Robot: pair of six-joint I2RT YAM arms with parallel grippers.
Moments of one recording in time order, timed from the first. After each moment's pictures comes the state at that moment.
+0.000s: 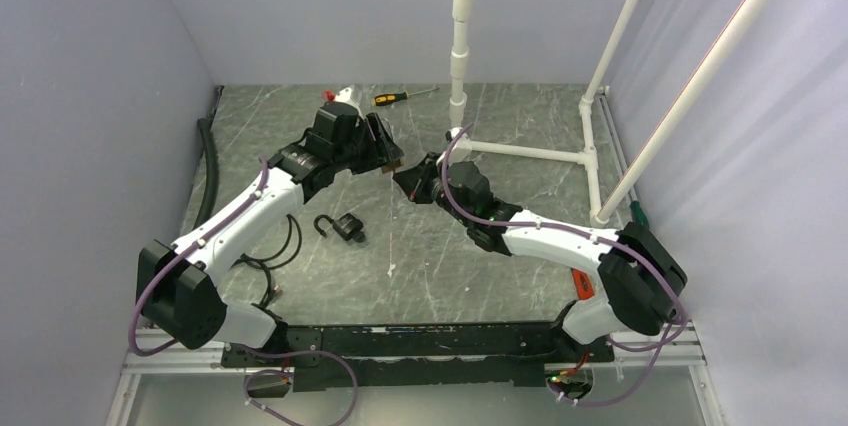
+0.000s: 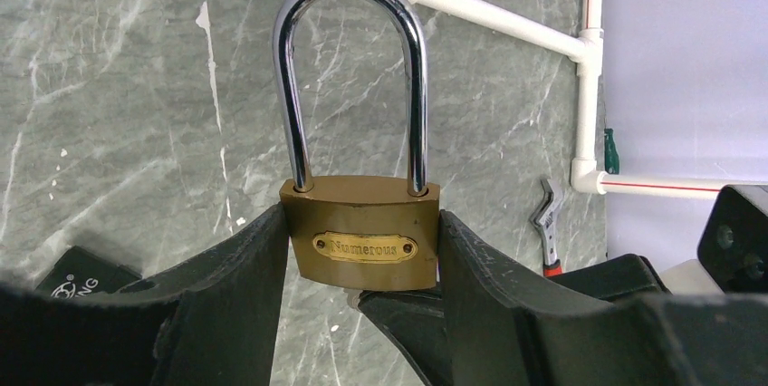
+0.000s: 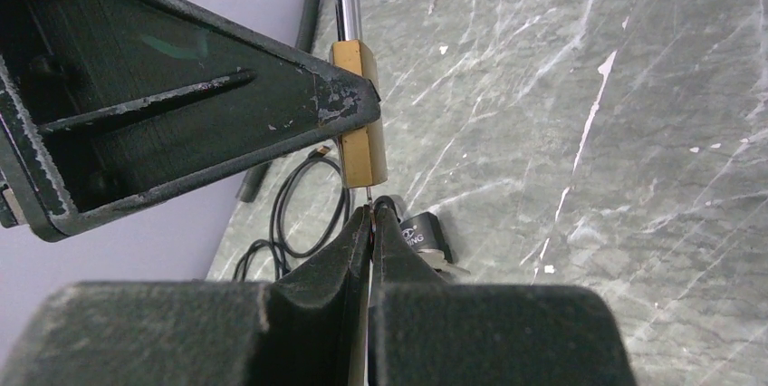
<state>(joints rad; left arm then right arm) -0.55 1.39 1.21 -0.38 0.02 -0.75 0.85 1.45 0.82 0.45 0.15 0.78</state>
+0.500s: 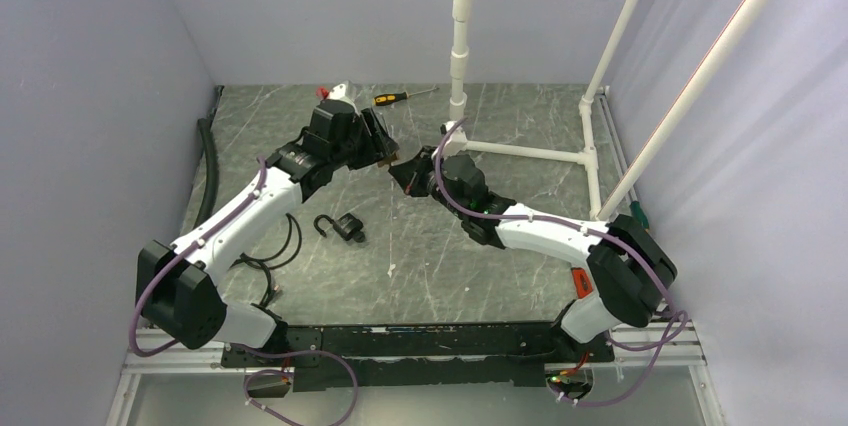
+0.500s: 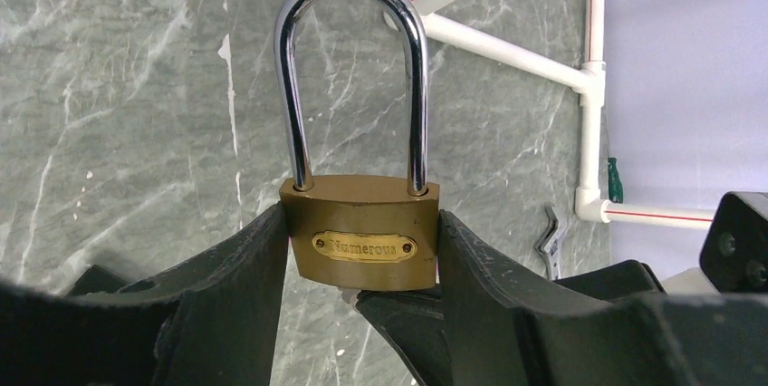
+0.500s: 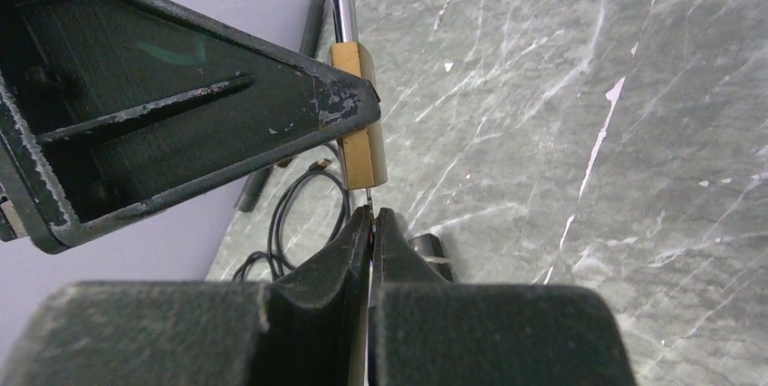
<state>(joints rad) -0.53 1.39 1.21 -0.36 -0.03 -0.74 0.84 1.51 0.87 0.48 0.12 0.76</state>
